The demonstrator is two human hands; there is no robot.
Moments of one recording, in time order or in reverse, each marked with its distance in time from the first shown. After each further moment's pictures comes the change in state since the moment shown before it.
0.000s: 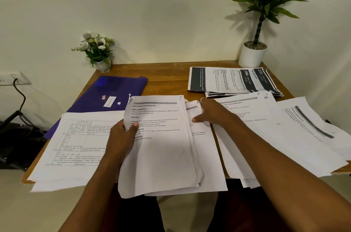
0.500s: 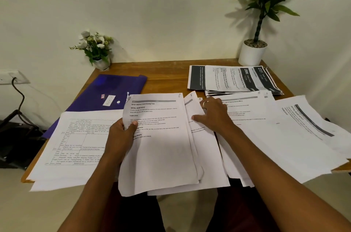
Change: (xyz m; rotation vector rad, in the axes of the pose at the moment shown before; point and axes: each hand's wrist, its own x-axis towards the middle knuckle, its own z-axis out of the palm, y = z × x) left_hand -0.003 0.003 0.000 -0.023 0.007 -0.012; right_hand -0.027 0.003 0.015 0.027 0.304 -0.051
